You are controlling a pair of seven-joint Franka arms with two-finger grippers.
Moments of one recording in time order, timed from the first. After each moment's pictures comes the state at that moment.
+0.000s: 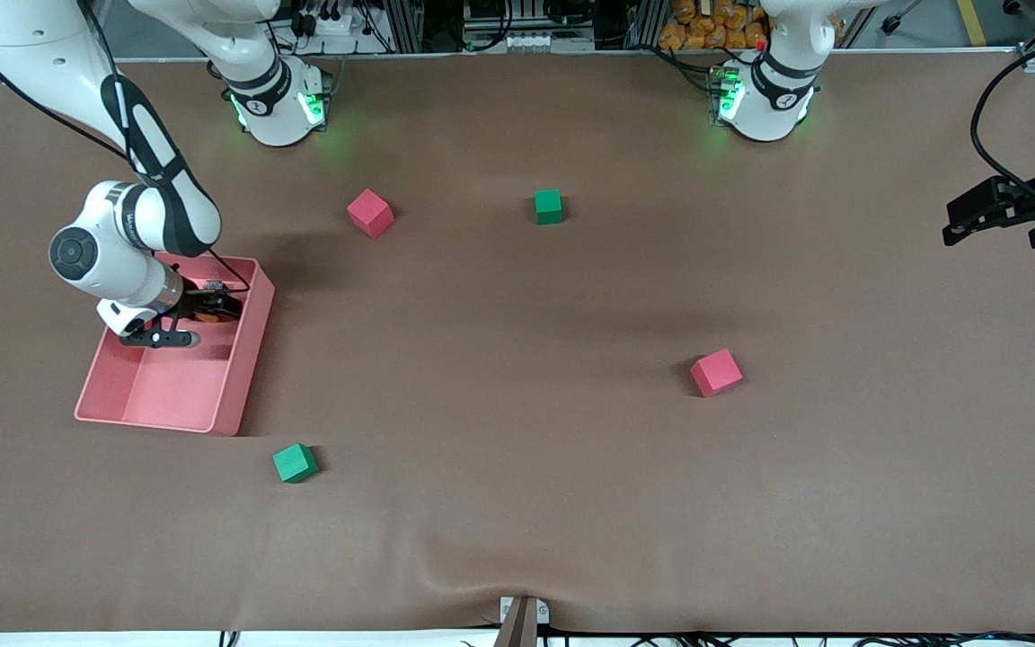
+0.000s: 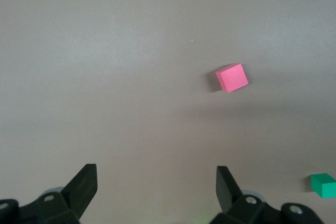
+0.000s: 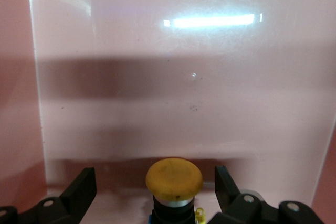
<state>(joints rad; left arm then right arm) 0.17 0.05 -0.21 -1.47 0.02 1.50 0.01 -0.07 0.32 -0.06 -2.38 0.03 2.59 -0.15</state>
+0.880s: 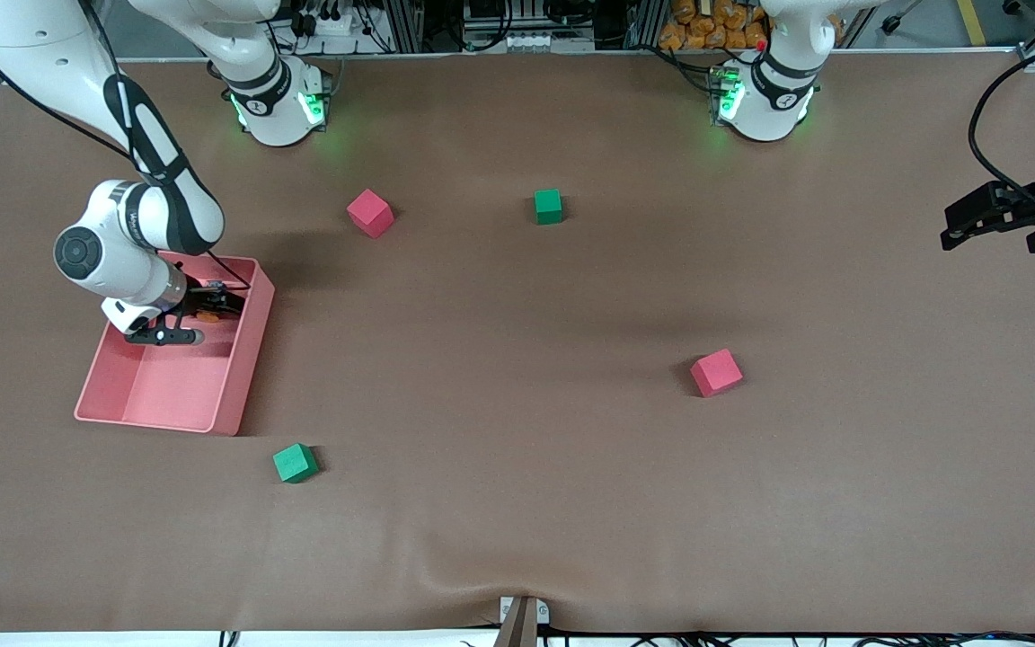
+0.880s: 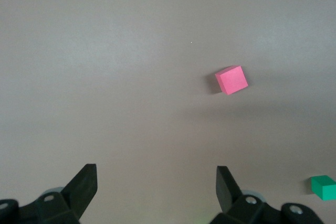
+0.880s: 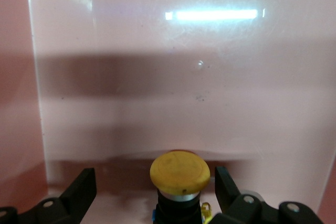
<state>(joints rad) 0.17 0.05 -0.21 -1.47 0.02 1.51 0.01 -0.07 0.32 -0.06 -2.39 0.04 2.57 -0.14</state>
